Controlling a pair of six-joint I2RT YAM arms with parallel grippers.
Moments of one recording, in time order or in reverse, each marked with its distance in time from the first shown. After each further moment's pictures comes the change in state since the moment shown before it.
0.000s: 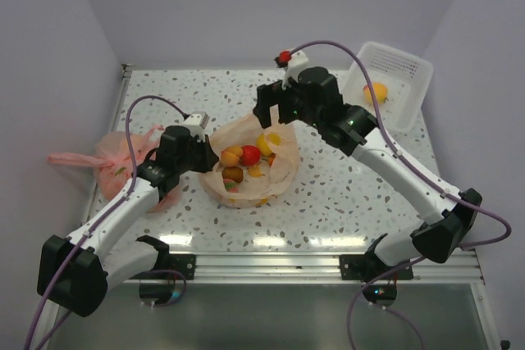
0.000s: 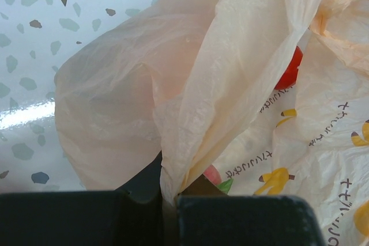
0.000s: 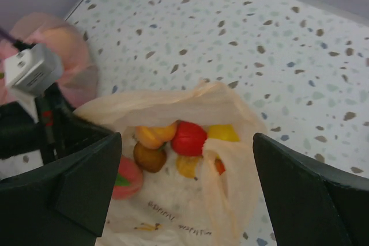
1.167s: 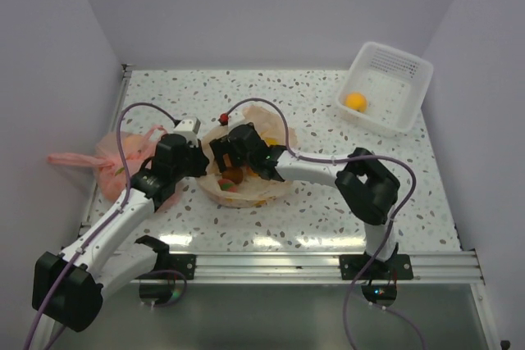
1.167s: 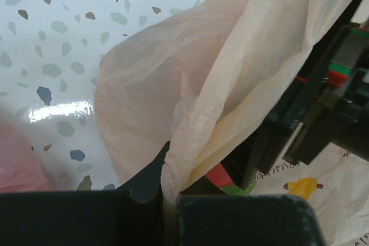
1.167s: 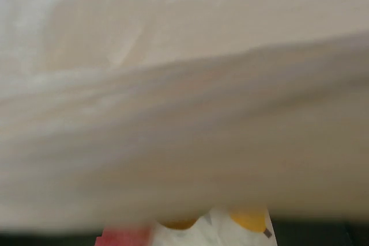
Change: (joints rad) left arm -0.009 -0.107 -0.064 -0.030 -0.154 -0.003; right arm 0.264 0.460 -0.252 0.498 0.142 0.100
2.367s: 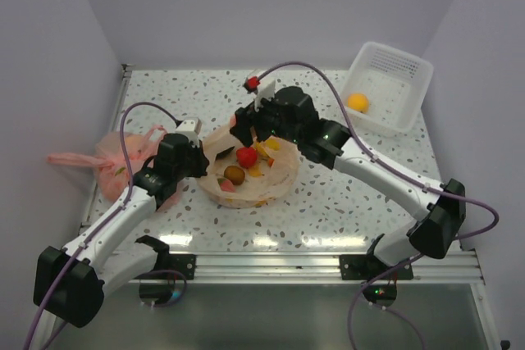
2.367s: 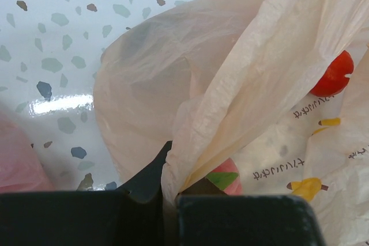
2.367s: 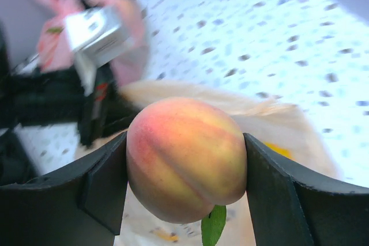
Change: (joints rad) left arm 0.000 0.032 0.000 0.001 -0.007 0.003; right arm -0.059 -0.417 0.085 -0.275 -0.284 -0.191
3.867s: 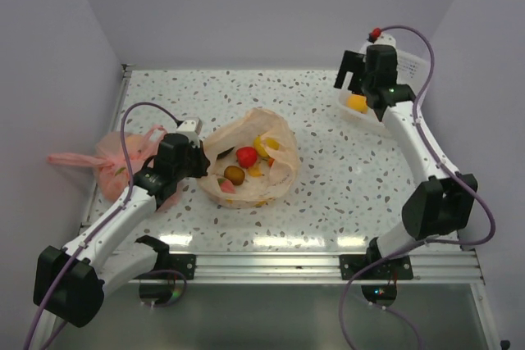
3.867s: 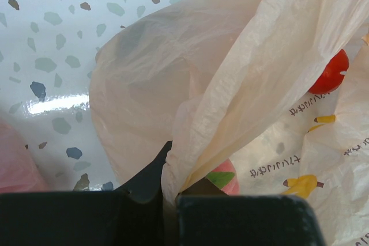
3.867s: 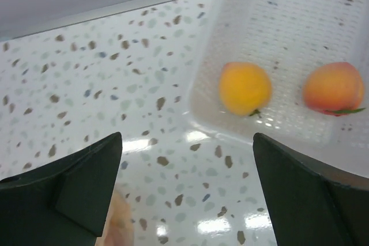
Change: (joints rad) left arm 0.000 0.002 0.000 0.000 0.018 0.000; right arm -0.786 0.101 0.112 -0.189 0.250 0.185
